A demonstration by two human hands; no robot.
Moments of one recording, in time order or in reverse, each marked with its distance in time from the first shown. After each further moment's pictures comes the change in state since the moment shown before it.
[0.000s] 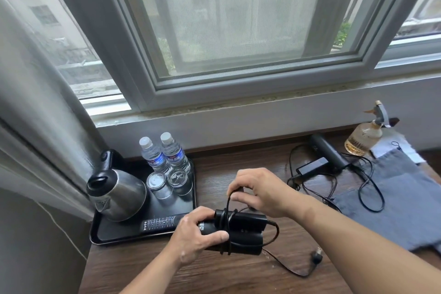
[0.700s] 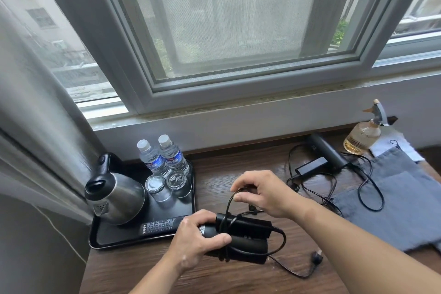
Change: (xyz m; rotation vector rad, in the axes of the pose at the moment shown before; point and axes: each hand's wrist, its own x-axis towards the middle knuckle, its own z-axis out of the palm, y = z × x) left_hand -0.005 0.021 0.003 -0.057 0.032 0.010; right_hand -0.007 0.024 0.011 0.238 0.080 0.147
